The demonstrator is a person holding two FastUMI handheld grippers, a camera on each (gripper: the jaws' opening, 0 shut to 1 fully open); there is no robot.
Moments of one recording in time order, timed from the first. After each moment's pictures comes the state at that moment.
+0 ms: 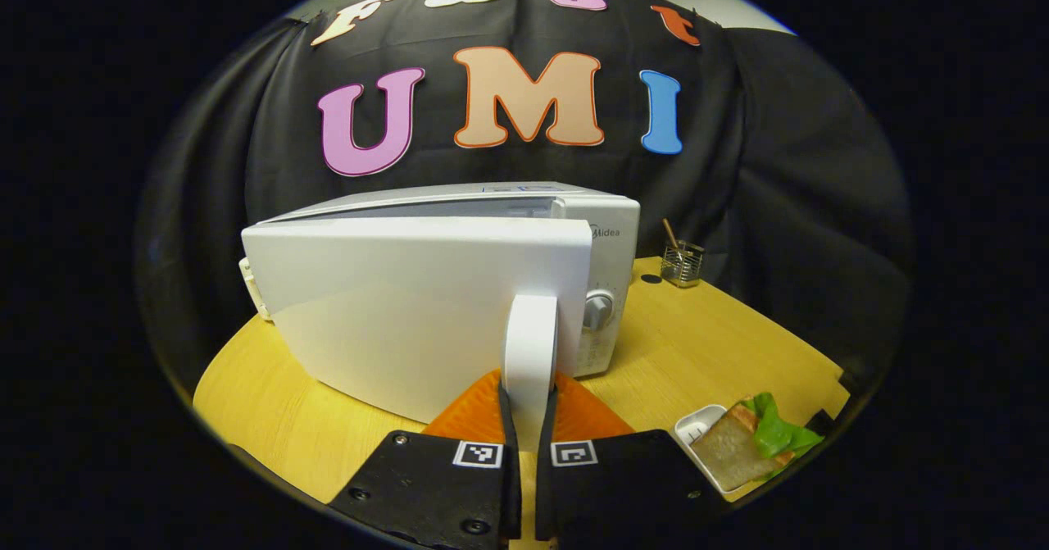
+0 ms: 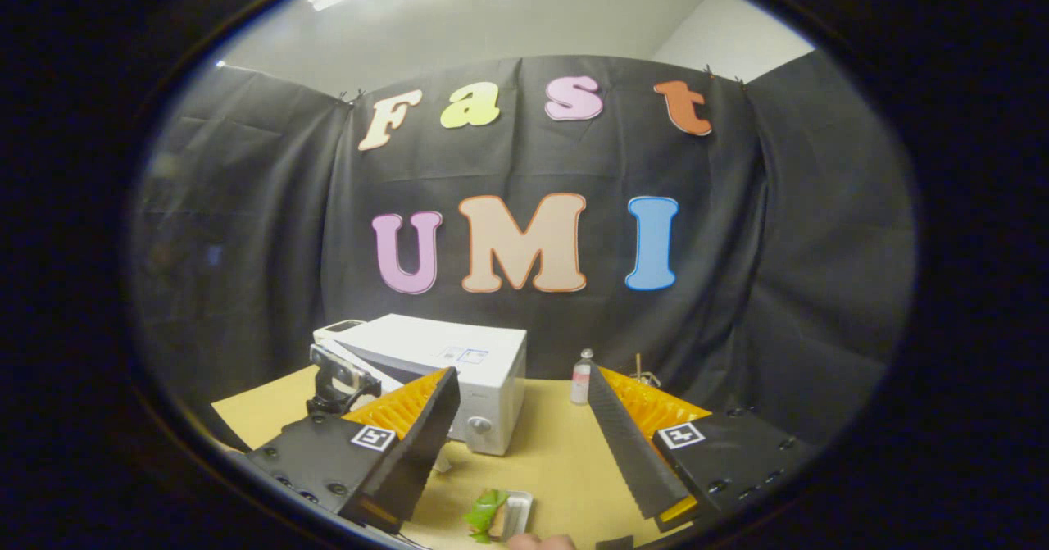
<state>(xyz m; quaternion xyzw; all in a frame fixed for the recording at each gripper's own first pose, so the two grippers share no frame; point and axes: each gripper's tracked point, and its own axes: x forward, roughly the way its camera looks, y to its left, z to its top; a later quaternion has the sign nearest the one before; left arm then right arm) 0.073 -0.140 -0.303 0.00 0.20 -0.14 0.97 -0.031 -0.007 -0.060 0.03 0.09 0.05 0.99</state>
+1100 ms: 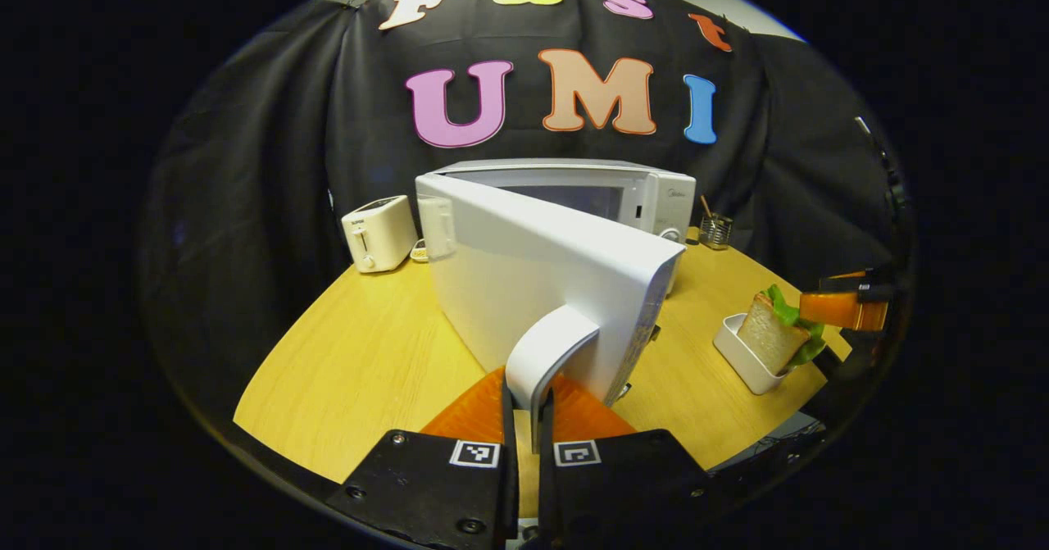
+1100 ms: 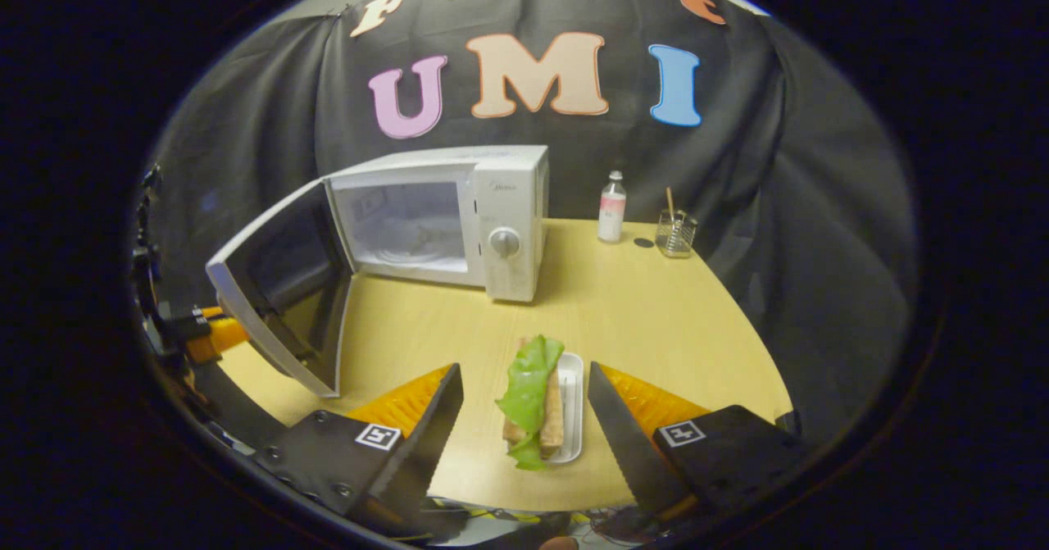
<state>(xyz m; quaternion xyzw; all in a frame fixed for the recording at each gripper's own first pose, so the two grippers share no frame) -0.054 0.042 -0.302 0.01 0.25 -0.08 0.96 -0.100 0.034 -0.300 -0.01 0.33 0.04 0.94</state>
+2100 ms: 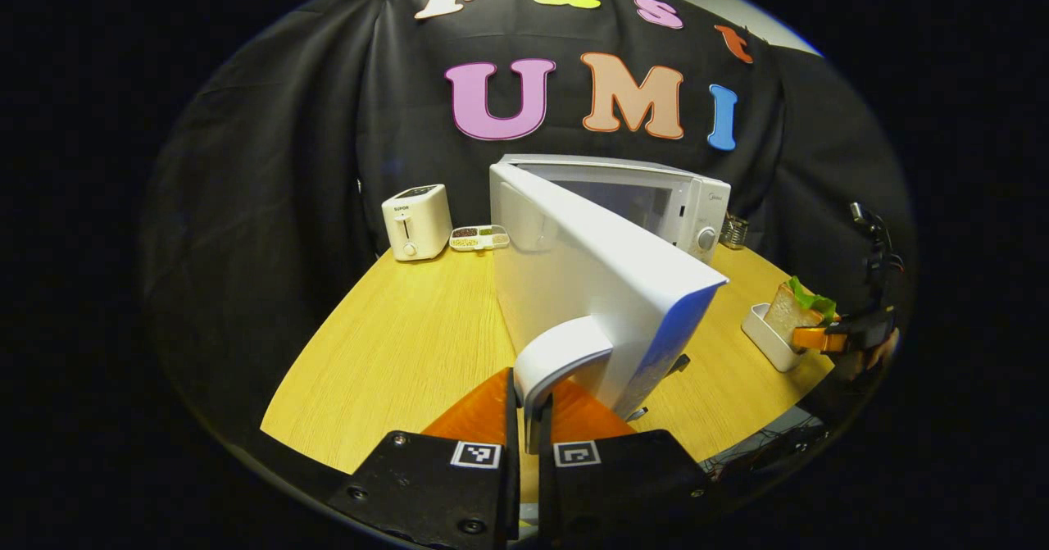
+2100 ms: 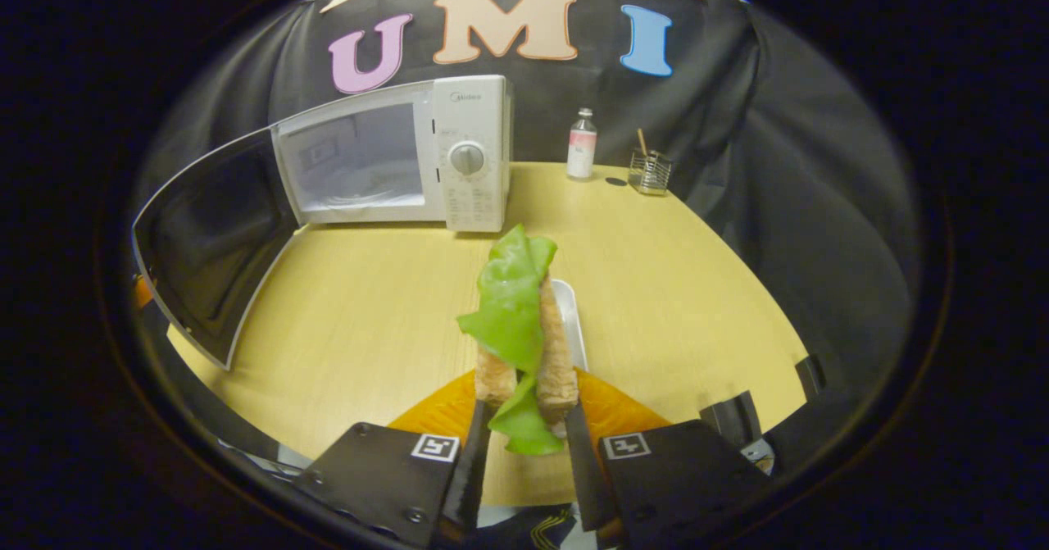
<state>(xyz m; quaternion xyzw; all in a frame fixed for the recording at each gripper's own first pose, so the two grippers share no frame) -0.067 0.134 -0.304 0.00 0.26 -0.08 0.96 -0.116 0.030 -0.378 0.01 0.39 -0.04 0.92</state>
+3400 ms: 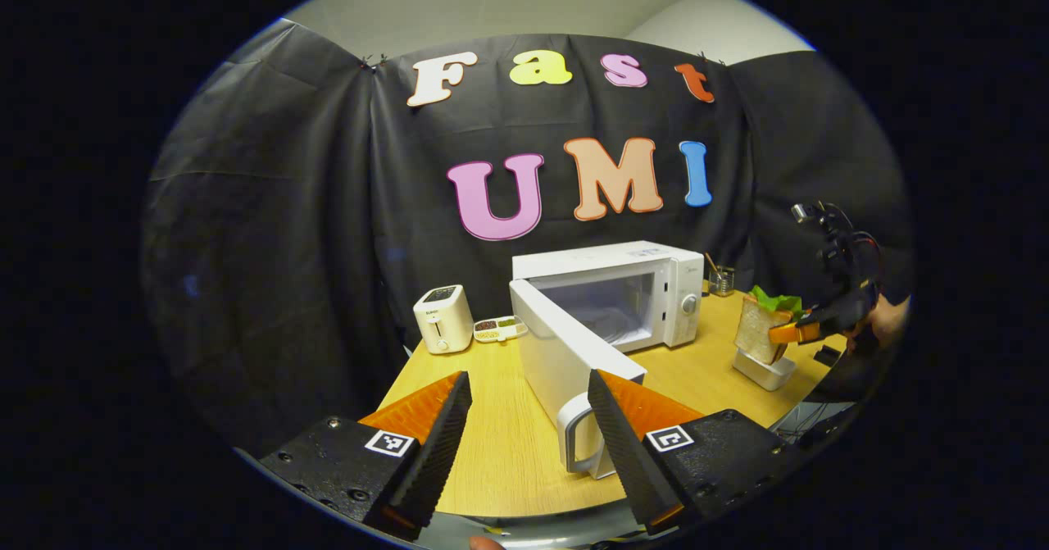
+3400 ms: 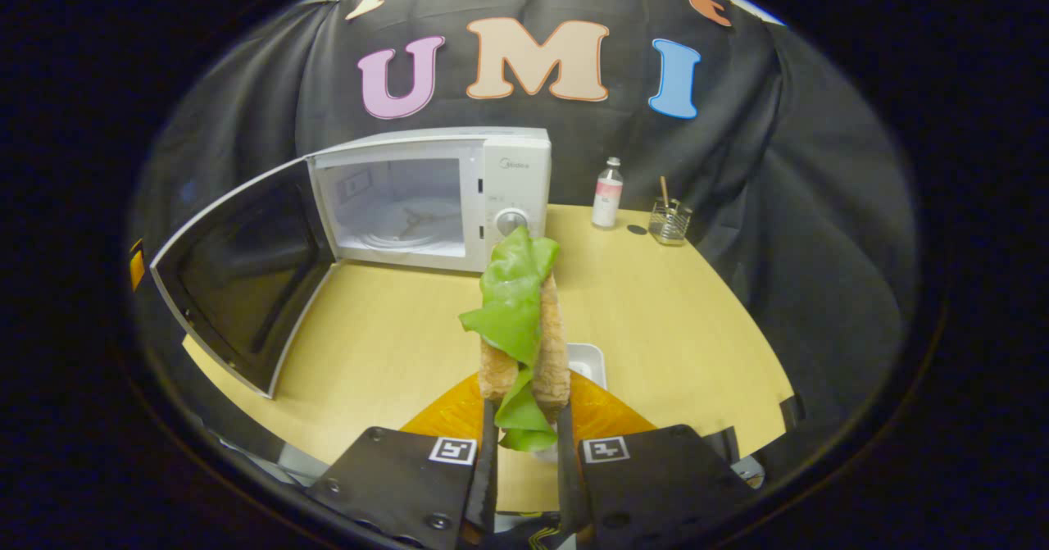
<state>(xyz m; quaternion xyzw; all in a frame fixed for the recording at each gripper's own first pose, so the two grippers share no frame) -0.096 0.169 -0.162 0.04 0.10 -0.08 0.99 -0.085 0.081 -0.310 0.00 0.34 0.01 0.94</state>
